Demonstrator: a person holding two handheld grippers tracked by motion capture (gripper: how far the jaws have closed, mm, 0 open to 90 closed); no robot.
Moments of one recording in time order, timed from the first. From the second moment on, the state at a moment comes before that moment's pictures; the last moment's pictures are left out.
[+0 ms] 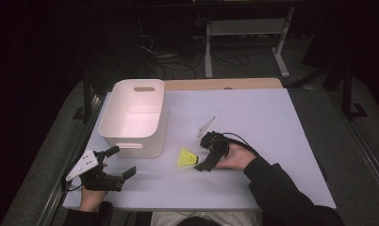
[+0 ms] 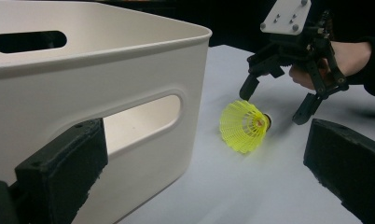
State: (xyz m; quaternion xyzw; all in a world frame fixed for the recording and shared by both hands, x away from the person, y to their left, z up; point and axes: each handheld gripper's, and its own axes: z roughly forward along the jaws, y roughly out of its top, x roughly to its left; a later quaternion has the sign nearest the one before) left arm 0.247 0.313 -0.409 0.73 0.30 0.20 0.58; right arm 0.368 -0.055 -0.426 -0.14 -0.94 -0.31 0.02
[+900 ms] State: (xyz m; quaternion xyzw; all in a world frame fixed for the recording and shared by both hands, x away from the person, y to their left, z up) left arm 0.247 0.312 -0.409 0.73 0.30 0.20 0.58; right arm 0.377 -0.055 -0.433 -0.09 -0.95 -0.29 0.04
